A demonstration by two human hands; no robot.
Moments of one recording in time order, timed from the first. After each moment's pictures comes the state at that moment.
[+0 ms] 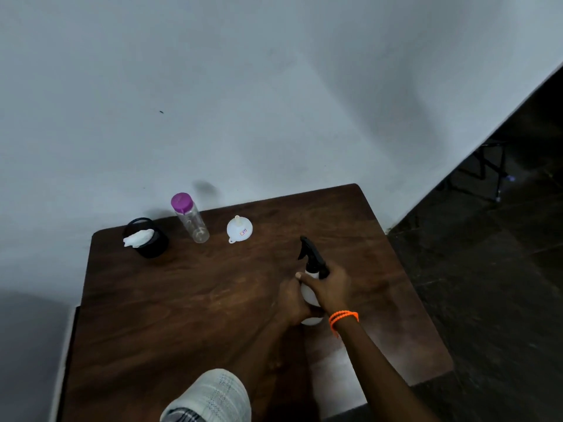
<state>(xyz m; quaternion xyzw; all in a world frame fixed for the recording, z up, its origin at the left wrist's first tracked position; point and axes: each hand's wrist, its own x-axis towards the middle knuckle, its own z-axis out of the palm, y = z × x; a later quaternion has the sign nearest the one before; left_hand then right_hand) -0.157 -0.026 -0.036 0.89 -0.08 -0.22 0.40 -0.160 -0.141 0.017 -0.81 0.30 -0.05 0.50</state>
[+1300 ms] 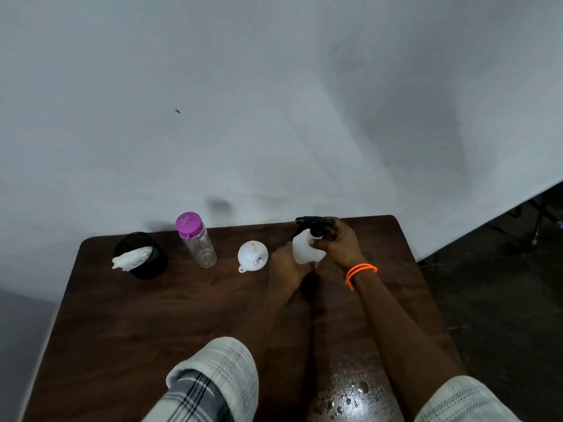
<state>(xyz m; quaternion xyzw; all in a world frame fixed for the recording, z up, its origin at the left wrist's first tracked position) 0.042 -0.027 -0.069 0.87 0.02 -0.11 0.48 0.049 -0.177 -0.008 -0.75 0.15 0.00 0.64</state>
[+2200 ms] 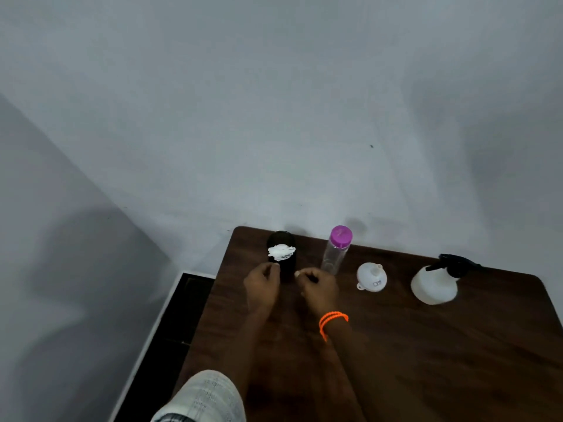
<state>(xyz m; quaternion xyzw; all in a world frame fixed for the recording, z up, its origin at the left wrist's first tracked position) -0.009 0.291 -0.029 0.81 0.28 0.11 0.50 0.006 0.158 -0.018 -0.80 0.12 0.11 0.57</state>
